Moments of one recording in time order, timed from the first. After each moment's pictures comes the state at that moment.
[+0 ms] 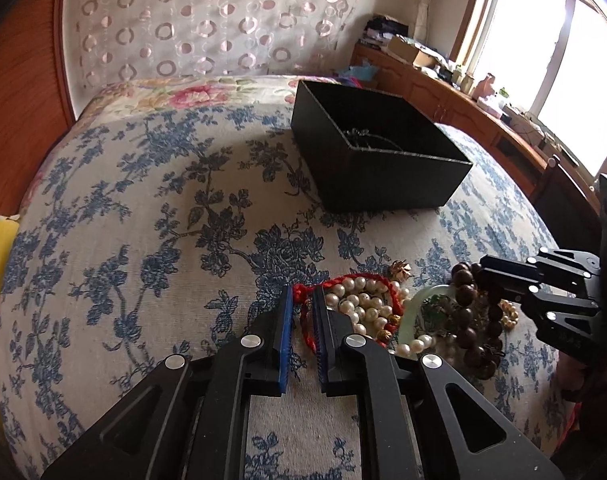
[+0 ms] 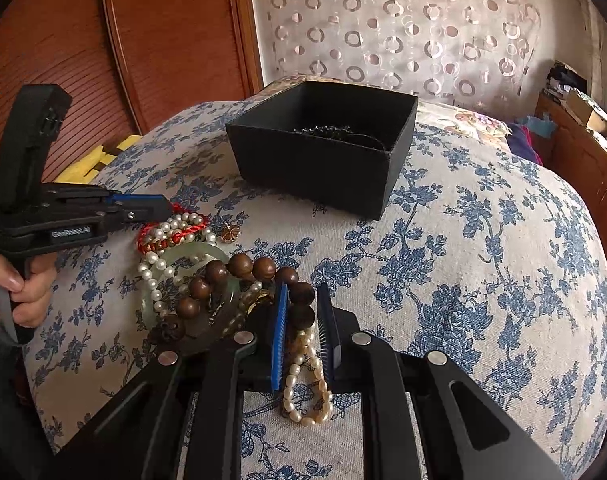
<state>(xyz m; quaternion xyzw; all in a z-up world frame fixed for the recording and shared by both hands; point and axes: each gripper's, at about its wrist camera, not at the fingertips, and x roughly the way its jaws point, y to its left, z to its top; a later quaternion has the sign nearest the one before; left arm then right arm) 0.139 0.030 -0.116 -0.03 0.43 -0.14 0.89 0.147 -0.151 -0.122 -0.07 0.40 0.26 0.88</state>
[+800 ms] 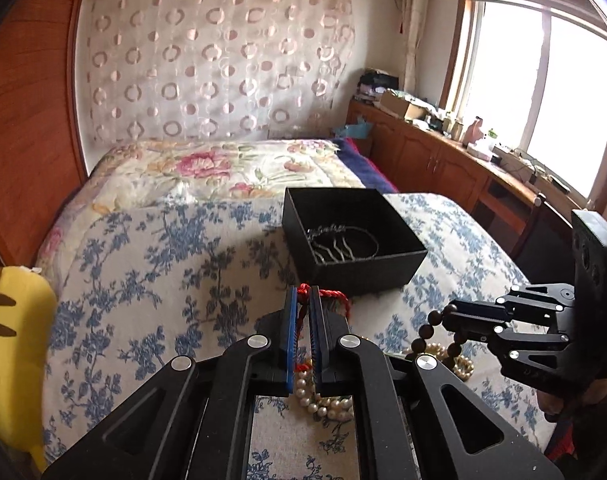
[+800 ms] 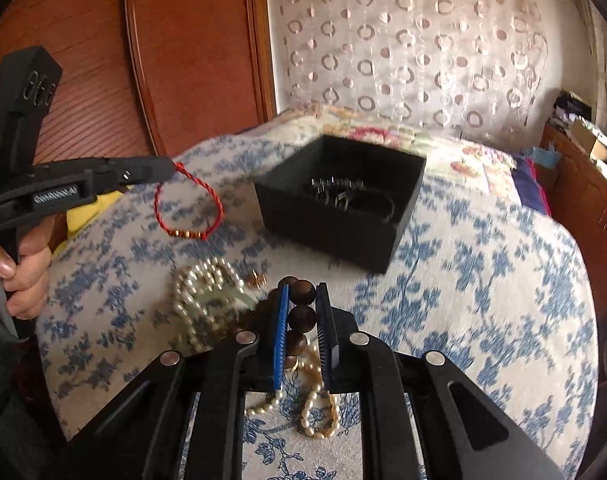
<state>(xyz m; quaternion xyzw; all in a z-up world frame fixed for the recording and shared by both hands) 0.117 0.026 -0.039 -0.02 0.33 -0.13 0.93 0.137 -0.147 -0.080 -0.08 0.35 0.28 0.89</state>
